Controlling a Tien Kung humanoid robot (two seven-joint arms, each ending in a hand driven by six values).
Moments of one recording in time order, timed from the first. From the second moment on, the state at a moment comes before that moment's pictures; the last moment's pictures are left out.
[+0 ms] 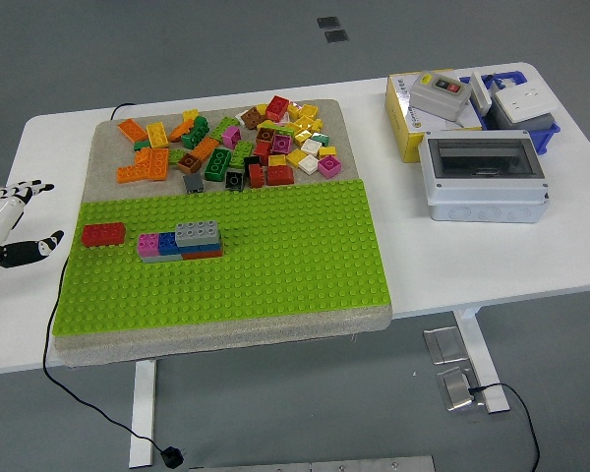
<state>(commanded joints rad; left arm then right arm) -0.55 0.62 -0.61 -0.78 1.55 0.42 -0.29 0.16 -0.24 0.27 0.30 0.04 -0.21 -0.19</state>
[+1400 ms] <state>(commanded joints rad) -0.38 0.56 -0.89 -0.99 1.39 0.34 -0.27 0.15 -0.25 0.20 0.31 0.11 -0.21 -0.15</state>
